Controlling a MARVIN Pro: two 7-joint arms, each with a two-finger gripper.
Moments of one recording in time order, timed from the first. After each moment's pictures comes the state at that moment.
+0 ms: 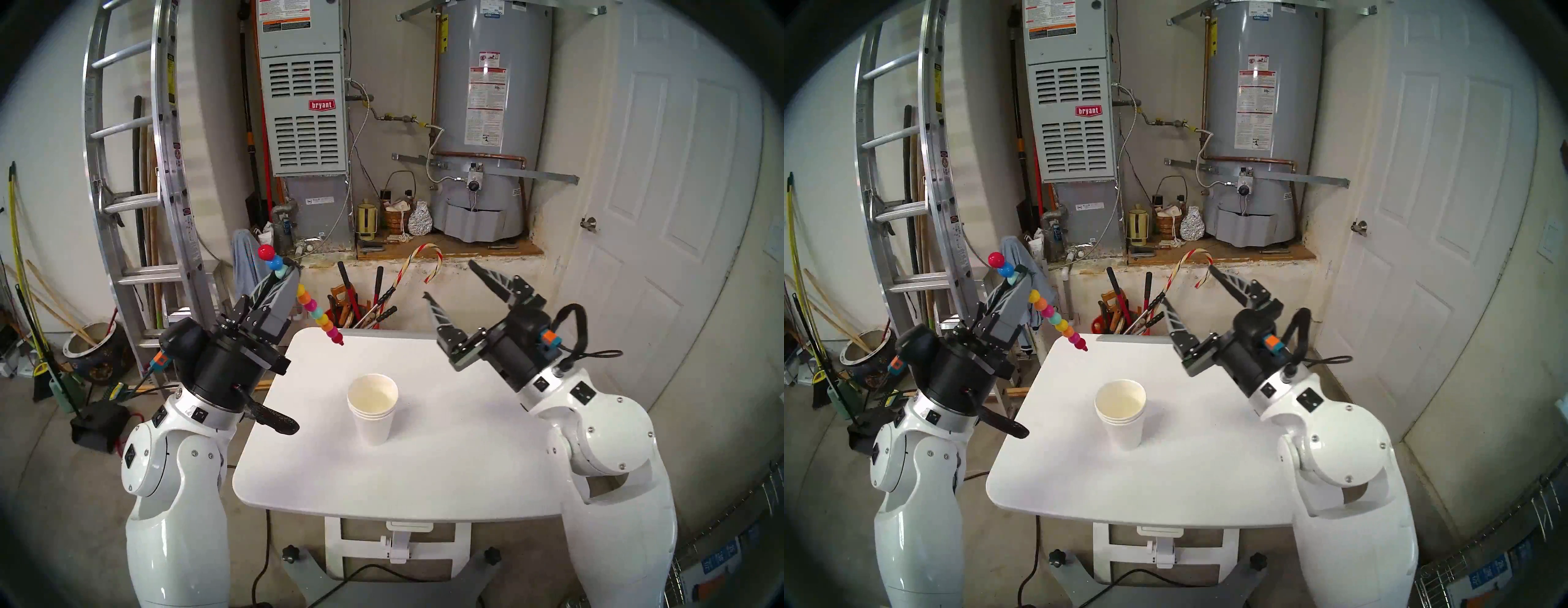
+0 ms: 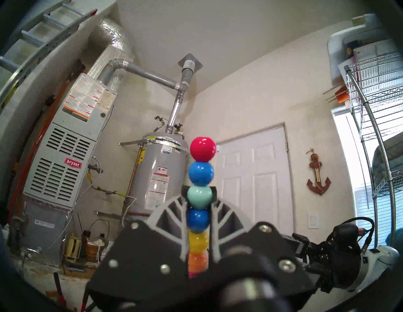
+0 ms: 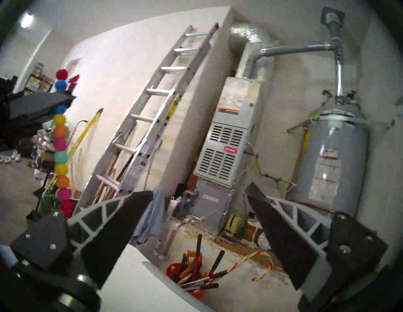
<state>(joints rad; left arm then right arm) 1.88 -1.63 -1.81 -2.19 -0.57 0.01 -0.84 -1.82 -1.42 1.57 -2.26 -0.02 0.04 0.43</state>
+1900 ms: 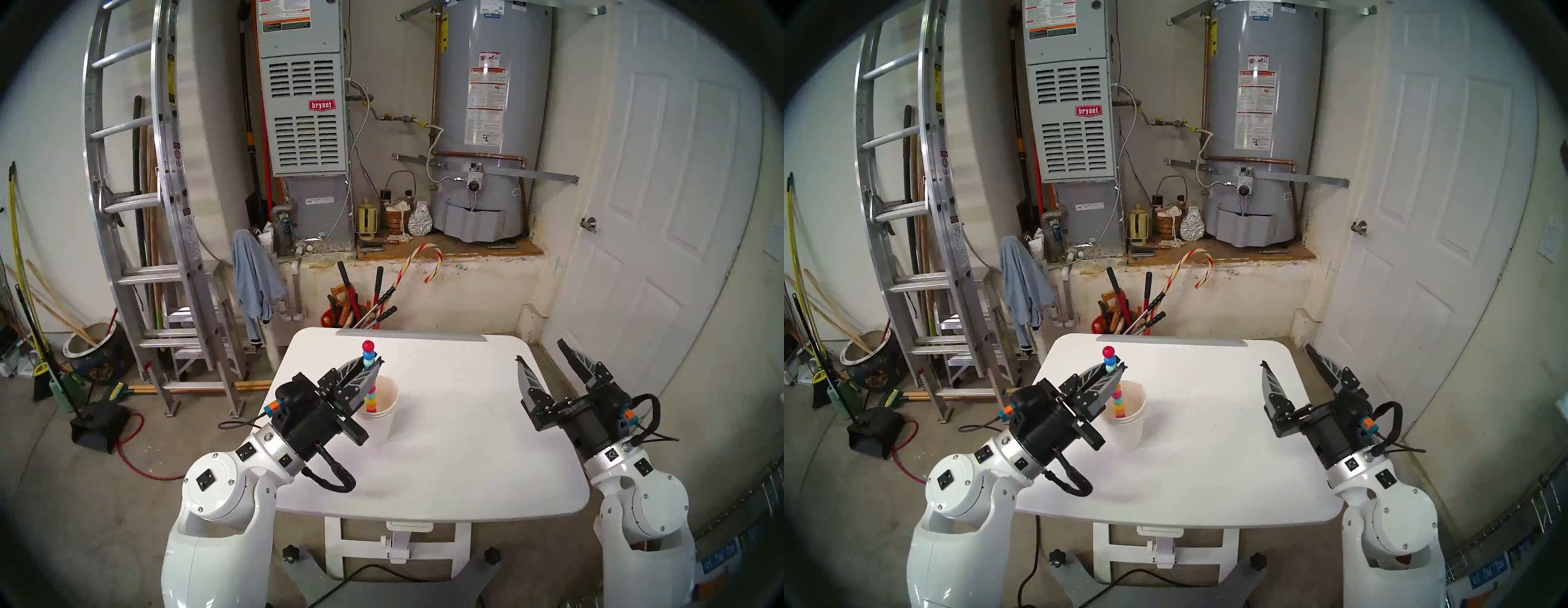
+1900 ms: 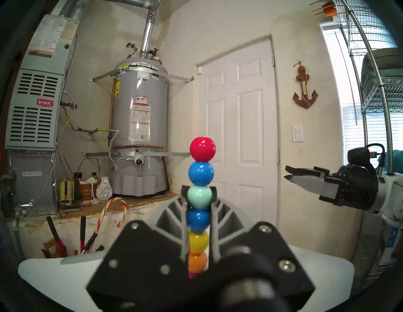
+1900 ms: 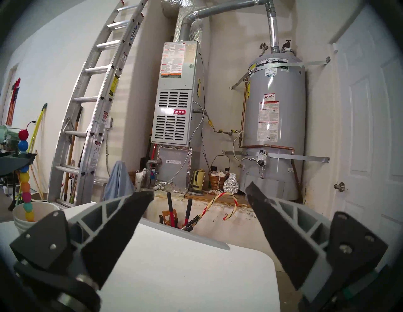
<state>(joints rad) 1.94 -1.60 -1.65 -1.98 -0.18 -0.07 -0.83 -2.08 -1.48 1.85 -2.13 0.17 -0.16 0.49</state>
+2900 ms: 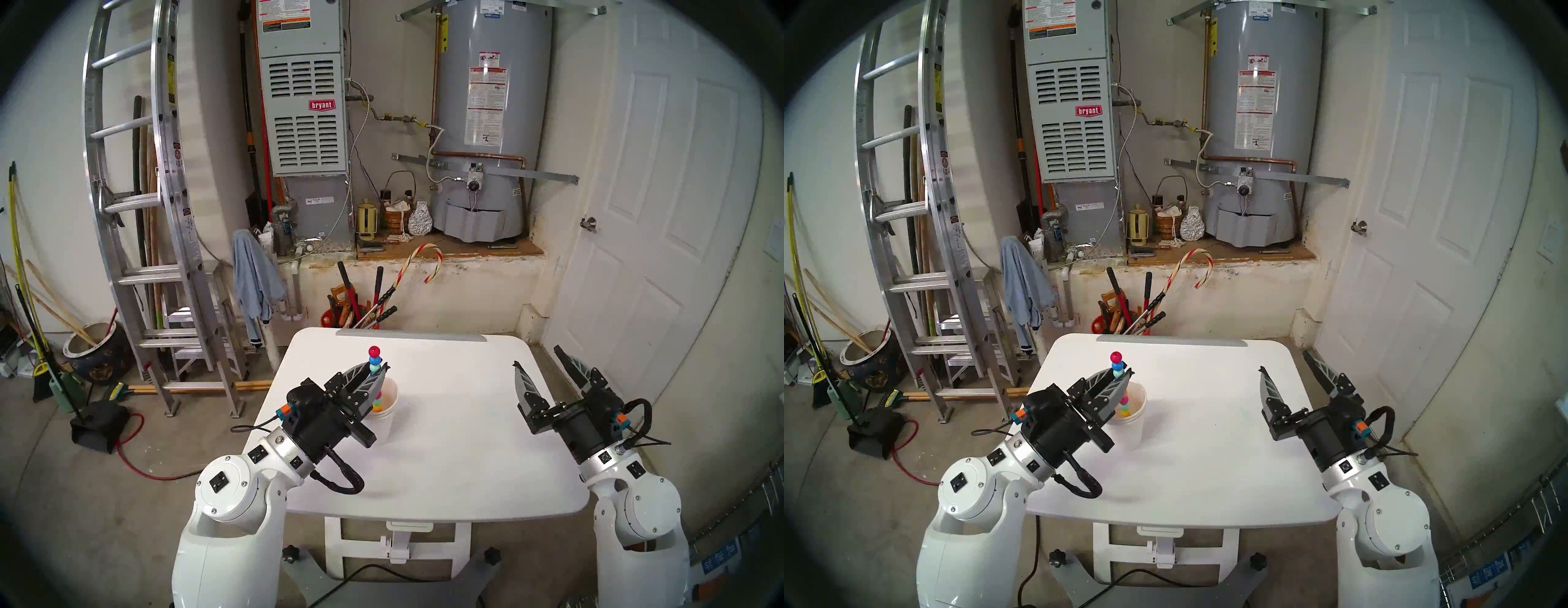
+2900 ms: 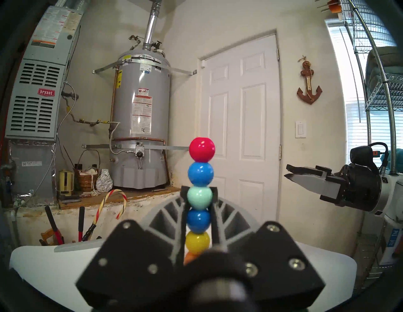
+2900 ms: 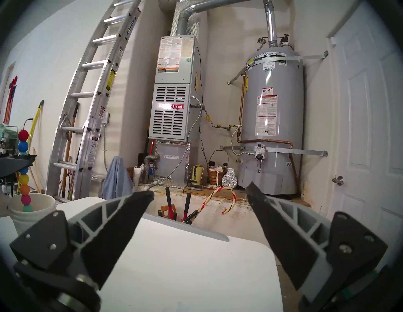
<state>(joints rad) 1.92 -1.61 -1.63 -1.96 -0.17 -0.08 -0.82 -2.07 -1.49 1.85 -2.09 0.16 -0.17 0.48</state>
